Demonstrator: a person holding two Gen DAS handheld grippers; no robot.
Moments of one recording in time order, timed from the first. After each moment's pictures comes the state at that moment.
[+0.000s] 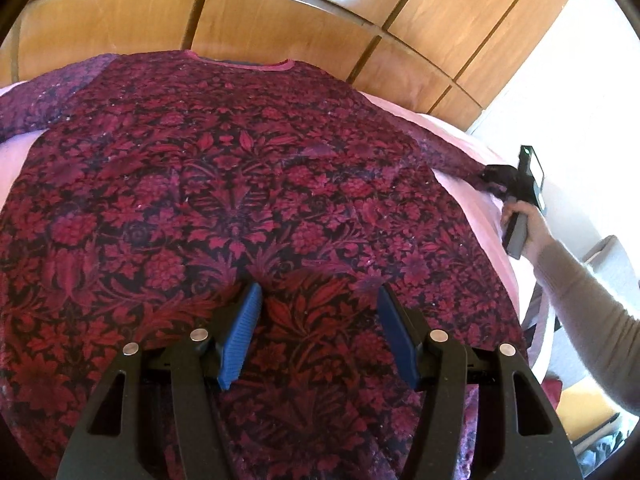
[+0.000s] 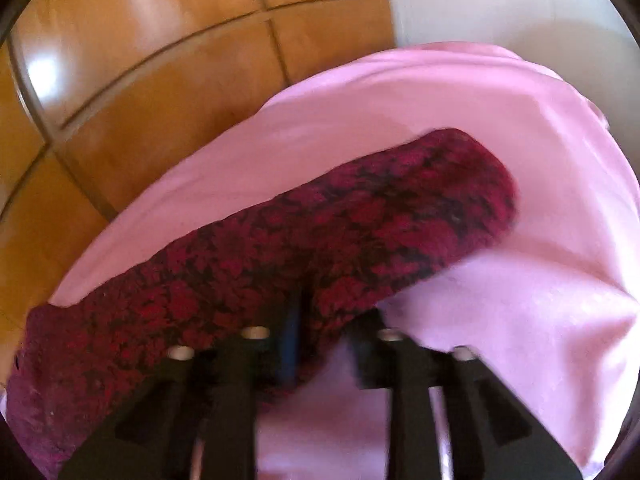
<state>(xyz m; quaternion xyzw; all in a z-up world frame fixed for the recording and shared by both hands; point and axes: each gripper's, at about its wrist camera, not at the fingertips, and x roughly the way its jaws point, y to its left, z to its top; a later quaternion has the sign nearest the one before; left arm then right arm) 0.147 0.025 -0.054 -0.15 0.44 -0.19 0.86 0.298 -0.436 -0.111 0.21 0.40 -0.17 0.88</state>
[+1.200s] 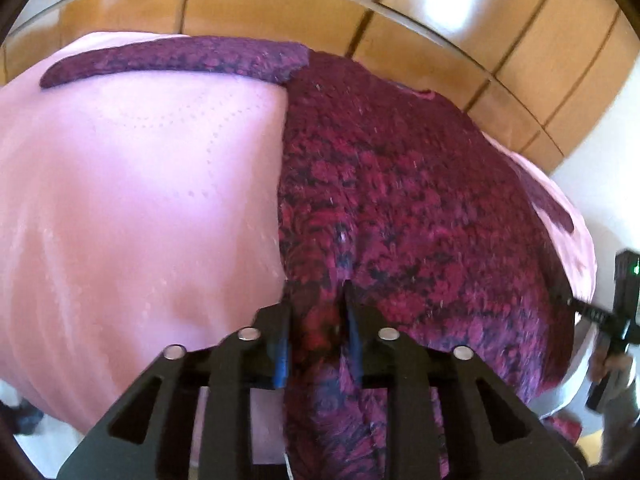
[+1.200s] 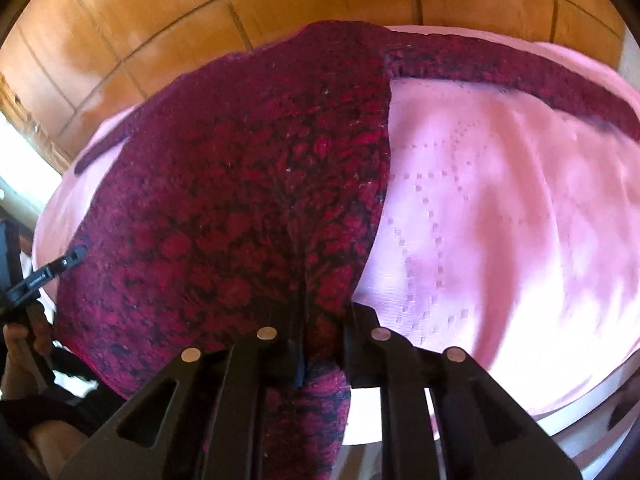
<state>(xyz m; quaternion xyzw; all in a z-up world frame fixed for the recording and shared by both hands) 0.037 0.140 -0.043 -0.18 0.44 0.00 0.88 0.098 -0.201 -0.105 0.05 0.52 0.22 0.83</state>
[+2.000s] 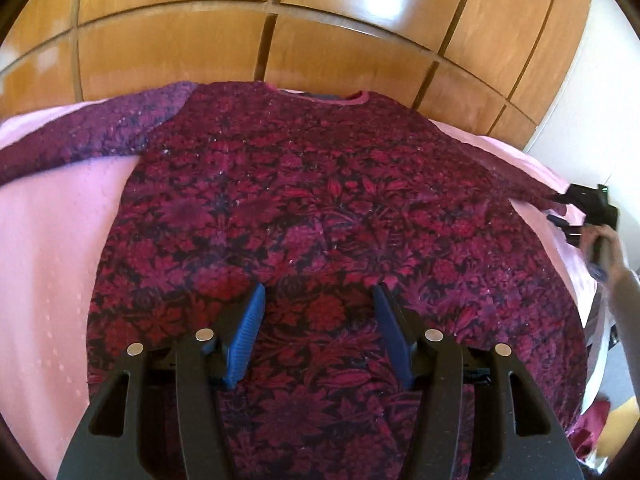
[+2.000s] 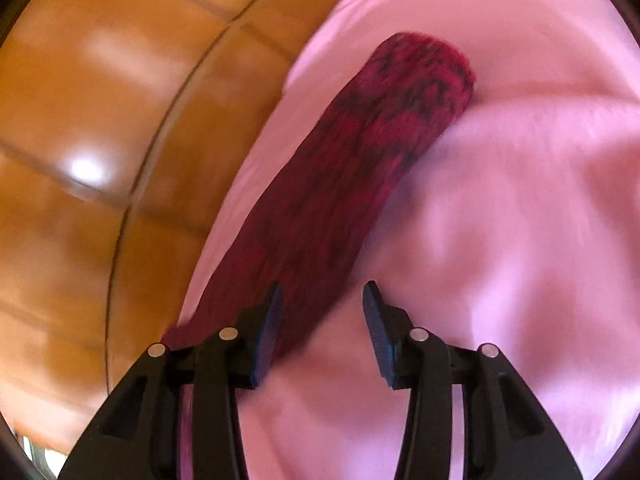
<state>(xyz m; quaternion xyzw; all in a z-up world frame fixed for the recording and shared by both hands) 0.144 0.066 -0.056 -0.10 0.42 -0.08 0.90 0.299 -0.449 -0.141 0.47 0.38 -0.04 0.80</state>
